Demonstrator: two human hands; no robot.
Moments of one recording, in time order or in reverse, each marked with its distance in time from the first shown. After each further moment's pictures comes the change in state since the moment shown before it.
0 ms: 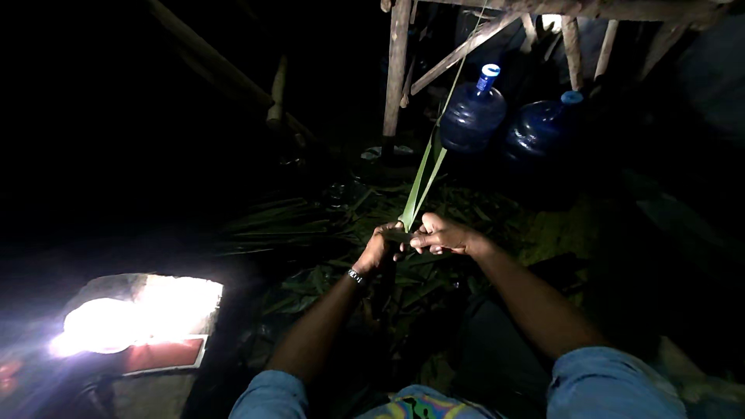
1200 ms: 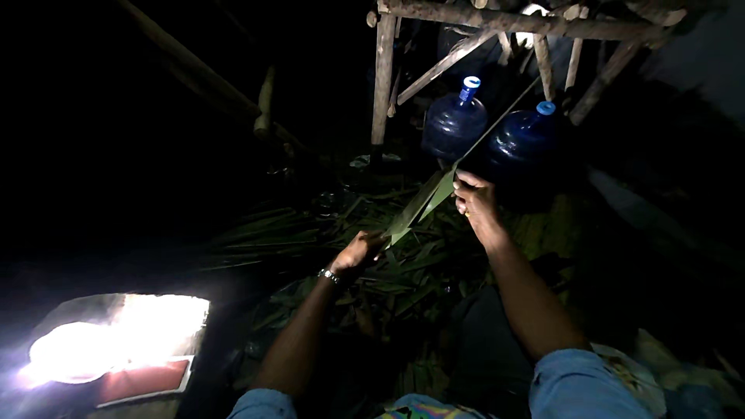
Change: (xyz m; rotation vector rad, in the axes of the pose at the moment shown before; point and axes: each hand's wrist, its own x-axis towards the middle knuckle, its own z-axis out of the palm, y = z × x) left_hand -0.007 0.029 -0.024 0.390 -0.023 -0.103; right_hand -0.024 -0.007 -0.043 0.205 1.041 -0.339
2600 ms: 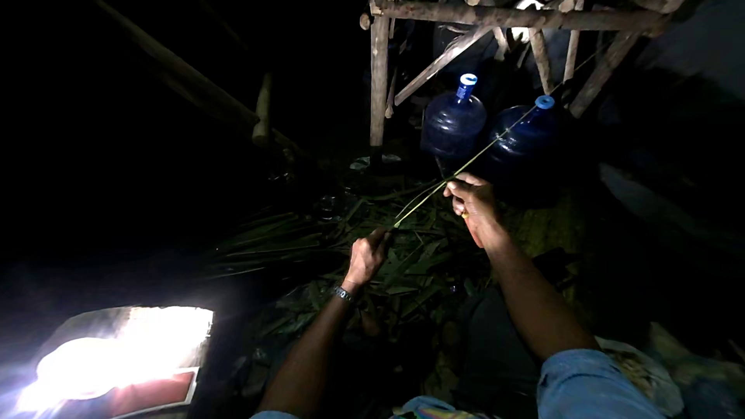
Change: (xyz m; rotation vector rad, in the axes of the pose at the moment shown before) left_hand 0.002 -0.013 0.014 0.707 0.326 0.337; right_hand -0.006 -0.008 0.010 0.146 -0.029 0.024
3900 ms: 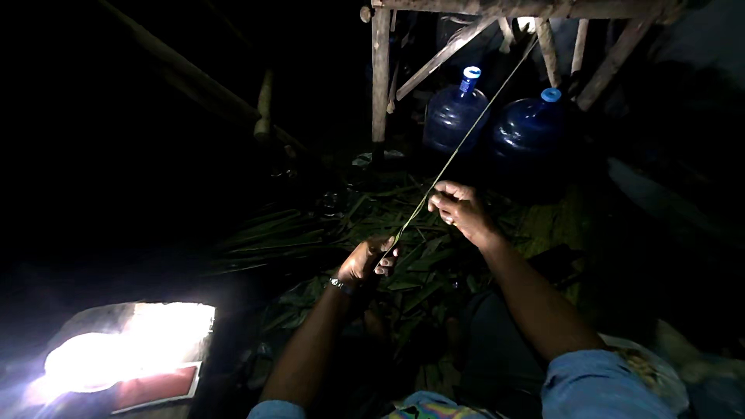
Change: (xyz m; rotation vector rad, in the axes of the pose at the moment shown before) left_hand 0.004 -0.016 -0.006 -1.205 -0.650 -0.390; right_hand -0.016 0.007 0.005 -0.141 -0.345 -0.092
